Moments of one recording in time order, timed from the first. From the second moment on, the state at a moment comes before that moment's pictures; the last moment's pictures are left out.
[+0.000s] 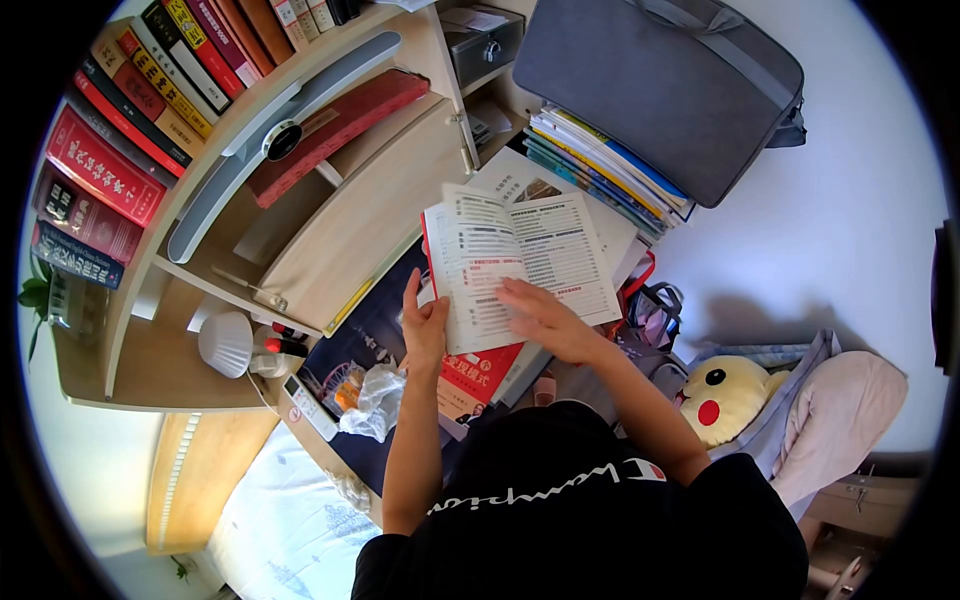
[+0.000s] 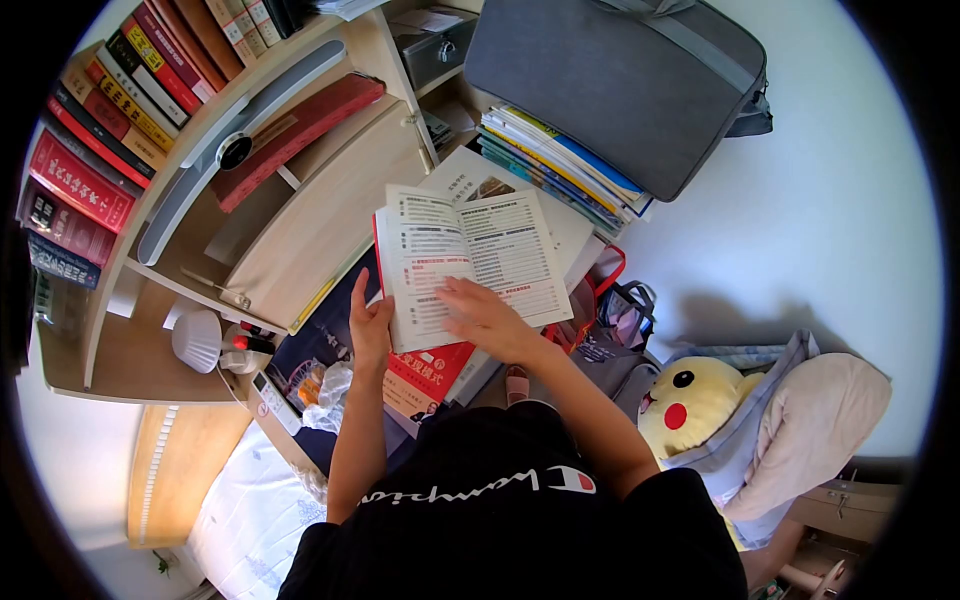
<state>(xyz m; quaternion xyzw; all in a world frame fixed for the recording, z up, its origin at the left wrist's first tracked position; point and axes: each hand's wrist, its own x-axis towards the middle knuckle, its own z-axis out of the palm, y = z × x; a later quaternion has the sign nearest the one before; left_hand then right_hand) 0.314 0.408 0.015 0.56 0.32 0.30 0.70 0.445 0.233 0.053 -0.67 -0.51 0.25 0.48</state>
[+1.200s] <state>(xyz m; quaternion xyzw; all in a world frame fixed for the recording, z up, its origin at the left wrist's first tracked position) 0.221 0.313 0.017 0.35 0.37 0.36 0.78 0.501 0.279 0.043 -0.61 -0.36 0.45 0.54</state>
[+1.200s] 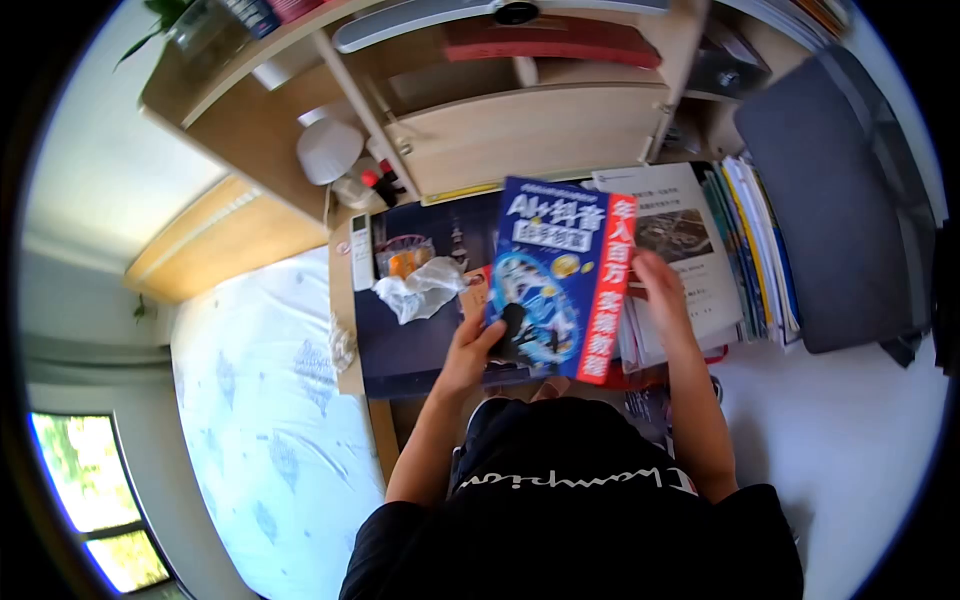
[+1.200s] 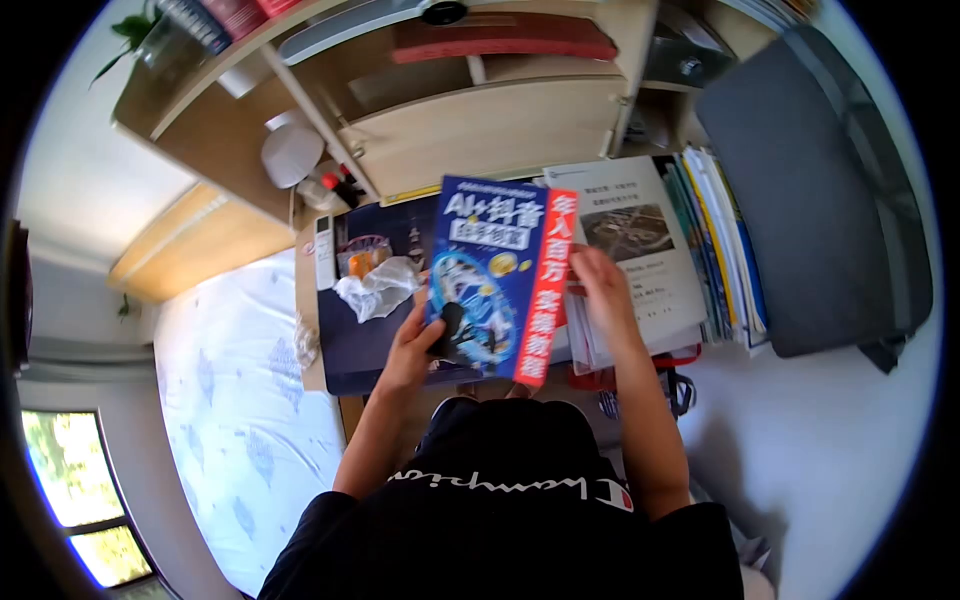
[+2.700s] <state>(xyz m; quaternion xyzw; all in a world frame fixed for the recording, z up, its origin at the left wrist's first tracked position) -0.015 0.316 -0.087 0.59 0.69 0.10 0.40 0.384 0.440 -0.049 -0.70 -0.65 0.11 0.28</state>
